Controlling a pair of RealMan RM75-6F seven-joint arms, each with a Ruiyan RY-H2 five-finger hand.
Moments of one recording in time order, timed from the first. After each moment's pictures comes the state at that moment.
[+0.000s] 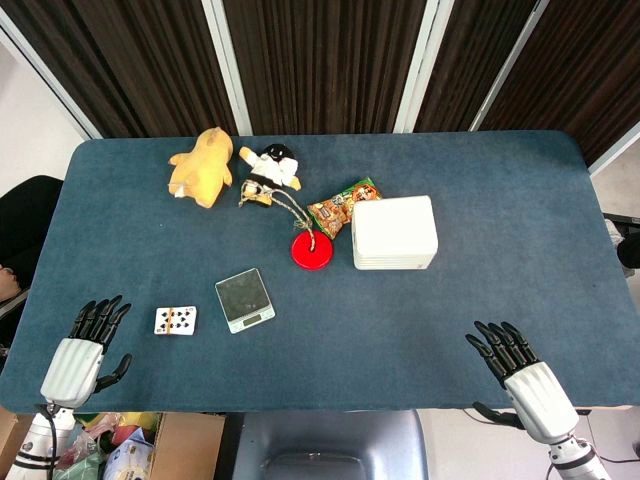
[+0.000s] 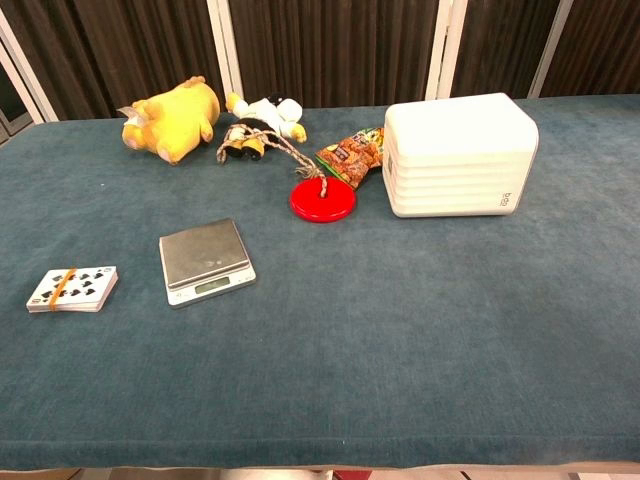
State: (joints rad) left arm -0.17 -1.34 0.03 -1.37 1.64 1.49 -0.04; right arm 0.07 -1.20 -0.12 -1.55 -1.90 1.61 -0.02
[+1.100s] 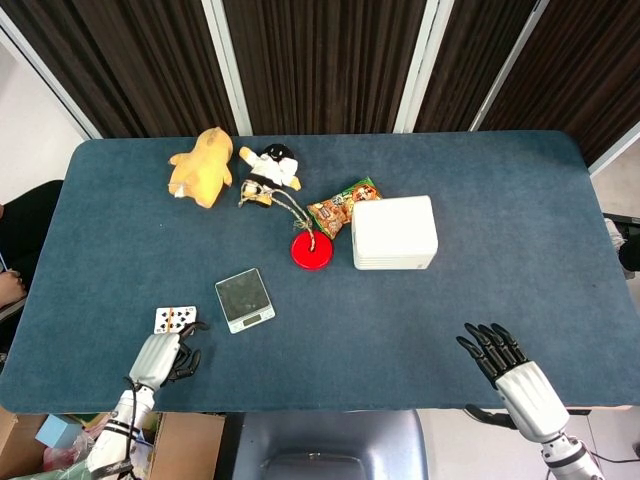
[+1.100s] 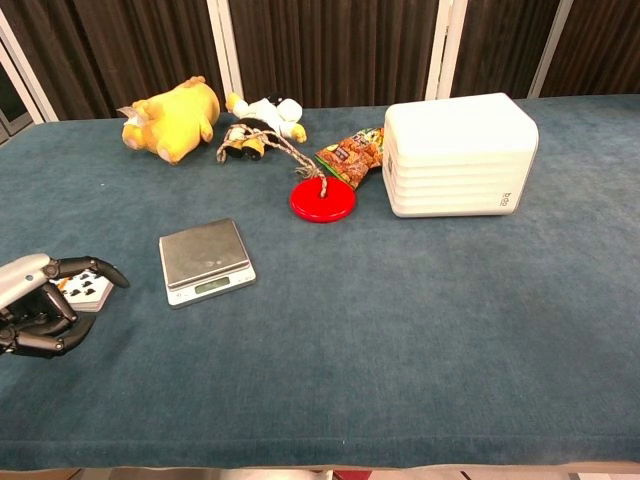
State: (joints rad) left arm -0.31 -1.57 -0.04 -1.45 1.39 1.13 -0.05; right arm 0.09 -1.20 -0.13 -1.55 -1.90 1.57 0.00
